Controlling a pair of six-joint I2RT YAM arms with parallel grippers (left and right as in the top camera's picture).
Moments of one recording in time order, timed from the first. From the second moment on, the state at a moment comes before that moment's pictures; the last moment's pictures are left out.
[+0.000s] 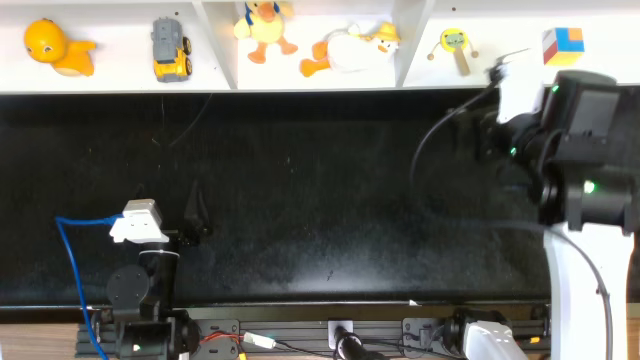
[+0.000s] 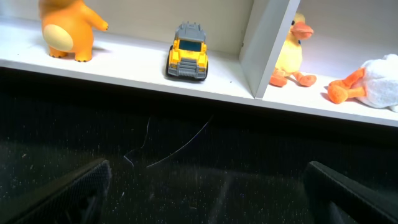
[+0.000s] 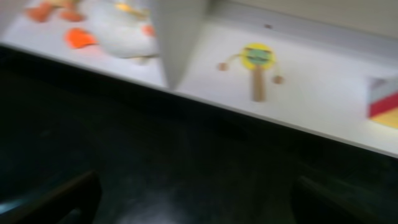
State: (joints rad) left arm 0.06 0.01 0.01 -0.08 0.06 -0.18; right arm -0.07 1.17 1.27 -0.87 -0.29 -0.27
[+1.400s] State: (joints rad) left arm 0.06 0.01 0.01 -0.08 0.06 -0.18; right arm 0.06 0.72 0.89 -0.53 -0.26 -0.13
